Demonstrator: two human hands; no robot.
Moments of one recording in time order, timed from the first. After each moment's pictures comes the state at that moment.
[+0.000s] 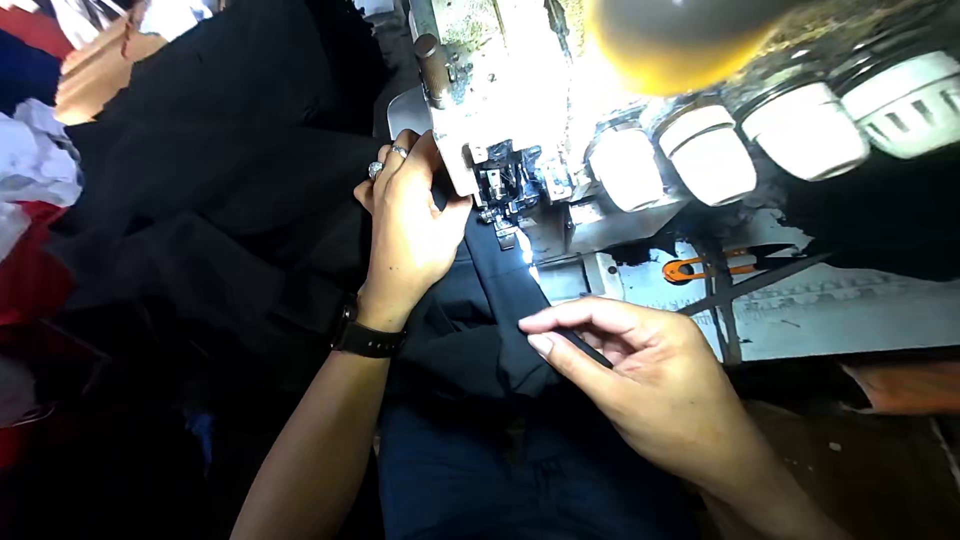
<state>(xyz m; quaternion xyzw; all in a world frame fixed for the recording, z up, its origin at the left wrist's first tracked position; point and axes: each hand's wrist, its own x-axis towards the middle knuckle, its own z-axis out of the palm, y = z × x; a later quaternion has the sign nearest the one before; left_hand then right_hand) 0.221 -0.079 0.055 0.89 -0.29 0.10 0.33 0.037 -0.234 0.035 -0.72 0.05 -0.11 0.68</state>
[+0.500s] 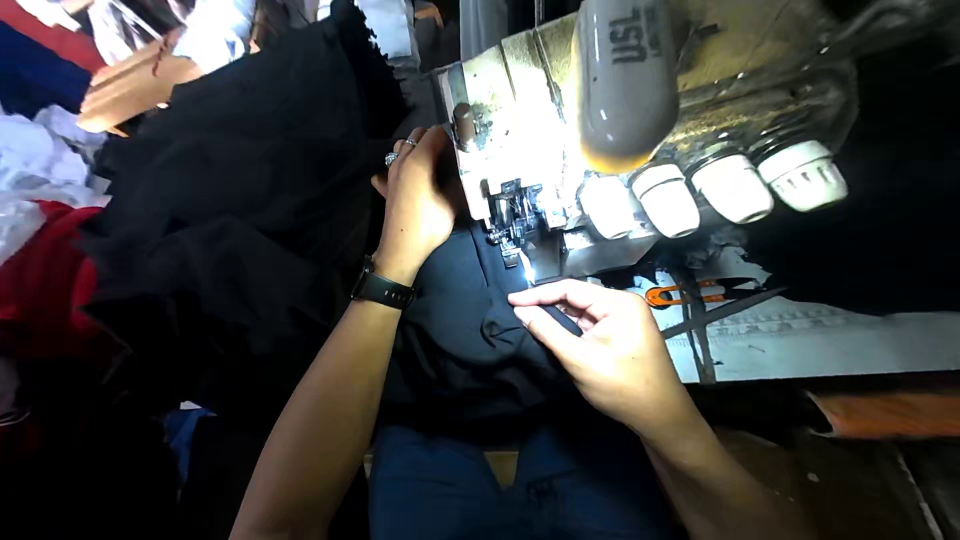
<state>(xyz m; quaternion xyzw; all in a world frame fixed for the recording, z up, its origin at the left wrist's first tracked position) 0.254 -0.091 0.070 0.92 -0.25 0.10 0.30 0.065 -0.233 0.034 -0.75 0.06 -0.14 0.64</state>
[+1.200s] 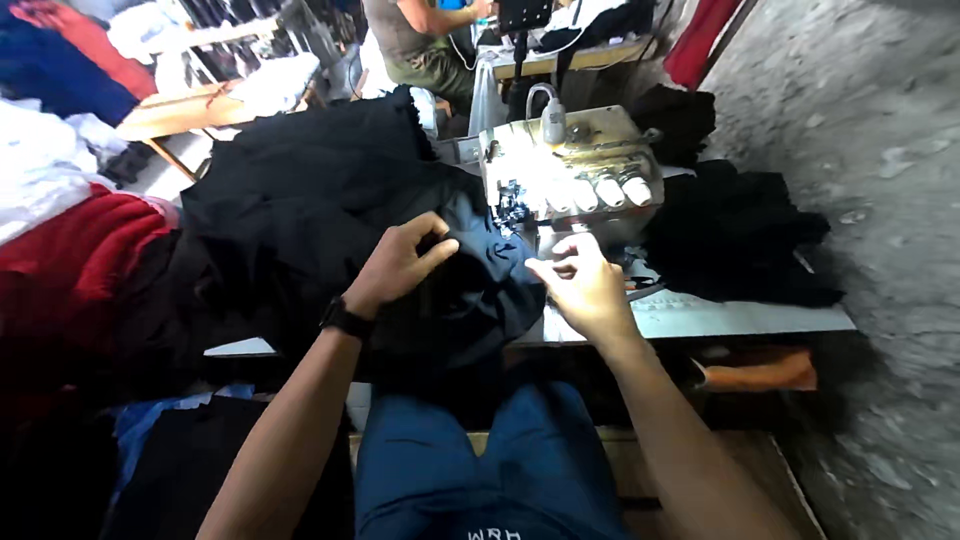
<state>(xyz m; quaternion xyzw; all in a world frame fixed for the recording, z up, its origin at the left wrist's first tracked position) 0.154 0.017 0.110 0.80 -0.44 0.04 0.40 0.034 -0.238 0.068 -0.89 0.13 -0.17 0.40</state>
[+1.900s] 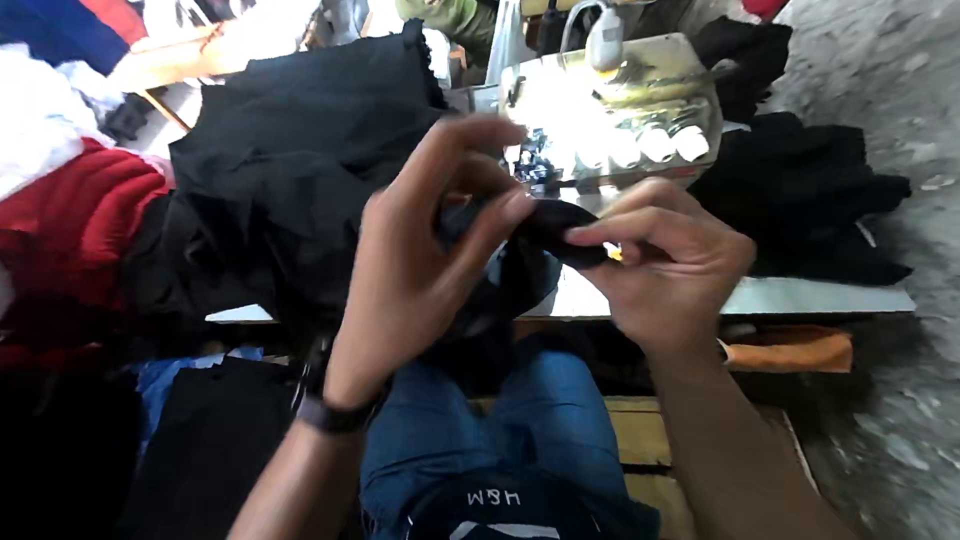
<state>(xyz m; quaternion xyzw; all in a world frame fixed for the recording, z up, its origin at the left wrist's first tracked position) 0.051 -0.013 0.187 0.77 -0.38 0.11 0.49 0.015 -0.230 0.109 -0.72 -0.19 -0.38 0.55</state>
